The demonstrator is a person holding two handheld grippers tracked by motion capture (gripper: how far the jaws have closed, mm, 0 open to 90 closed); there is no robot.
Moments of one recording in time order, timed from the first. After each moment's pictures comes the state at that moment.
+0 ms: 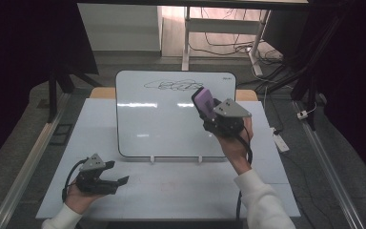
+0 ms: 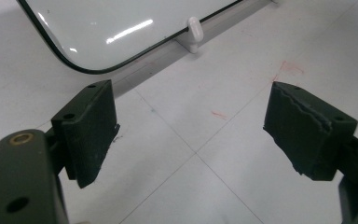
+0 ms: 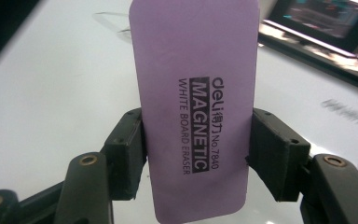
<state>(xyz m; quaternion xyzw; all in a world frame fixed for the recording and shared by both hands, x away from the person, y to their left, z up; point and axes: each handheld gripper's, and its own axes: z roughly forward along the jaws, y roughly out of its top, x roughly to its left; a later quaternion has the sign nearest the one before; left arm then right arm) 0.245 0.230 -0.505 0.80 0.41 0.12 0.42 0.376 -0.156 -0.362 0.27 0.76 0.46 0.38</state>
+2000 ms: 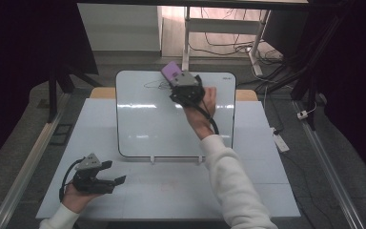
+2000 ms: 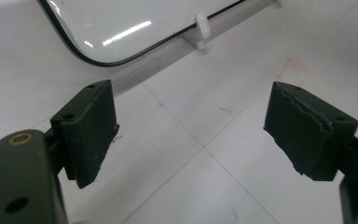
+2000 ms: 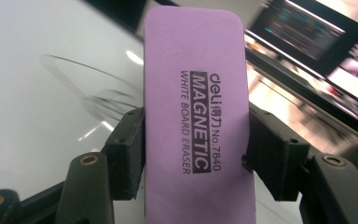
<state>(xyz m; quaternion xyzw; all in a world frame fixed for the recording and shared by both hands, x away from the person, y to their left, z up) 0.246 0.242 -0.508 0.80 0.41 0.11 0.43 0.451 -0.062 -0.353 0.26 0.75 0.41 0.45</state>
